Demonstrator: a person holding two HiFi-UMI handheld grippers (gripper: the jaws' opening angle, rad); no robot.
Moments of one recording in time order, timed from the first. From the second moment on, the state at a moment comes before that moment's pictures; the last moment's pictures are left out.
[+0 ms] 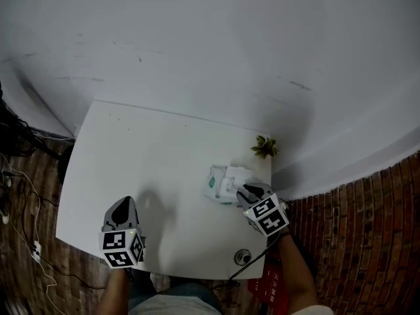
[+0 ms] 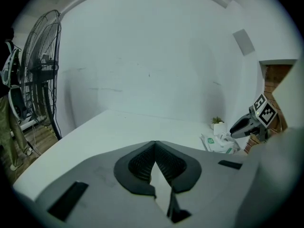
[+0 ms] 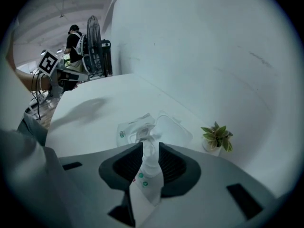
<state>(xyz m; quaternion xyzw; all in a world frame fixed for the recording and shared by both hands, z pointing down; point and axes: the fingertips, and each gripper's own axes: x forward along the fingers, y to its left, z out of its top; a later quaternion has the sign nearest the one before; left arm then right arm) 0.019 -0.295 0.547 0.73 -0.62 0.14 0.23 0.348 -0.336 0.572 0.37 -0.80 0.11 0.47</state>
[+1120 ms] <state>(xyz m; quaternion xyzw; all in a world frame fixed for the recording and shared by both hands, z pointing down) 0.028 -0.307 0.560 0.73 -0.62 0.16 0.25 0.338 -0.338 0.613 0.28 -0.81 0.19 0.48</state>
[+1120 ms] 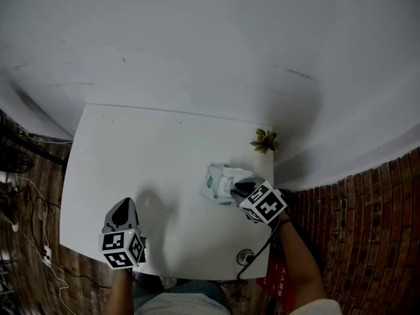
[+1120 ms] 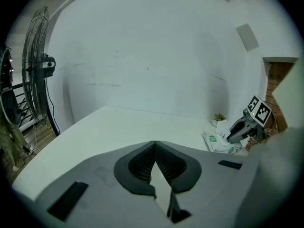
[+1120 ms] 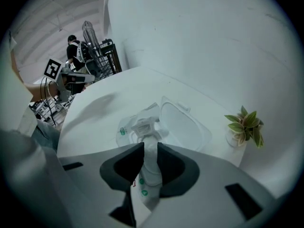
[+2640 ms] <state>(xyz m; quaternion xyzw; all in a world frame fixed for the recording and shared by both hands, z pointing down) 0.034 -0.309 0.569 0.73 -0.61 0.16 0.27 0.332 -0.350 0.628 0.32 -0.78 0.29 0.46</state>
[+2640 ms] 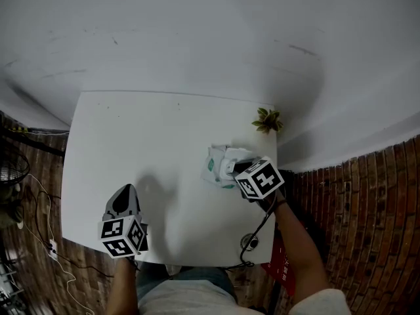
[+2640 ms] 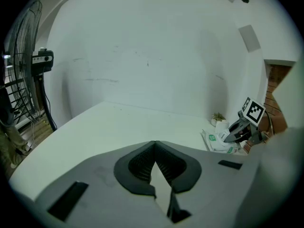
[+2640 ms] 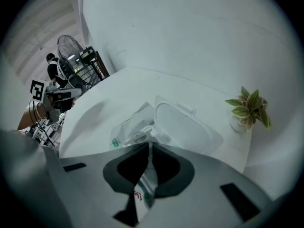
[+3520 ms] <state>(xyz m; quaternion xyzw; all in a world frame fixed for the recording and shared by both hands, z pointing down) 0.005 -0.301 0.555 0.72 -0.63 0.14 0.26 0.338 -0.355 0.609 0.37 -0.79 0.26 0.42</state>
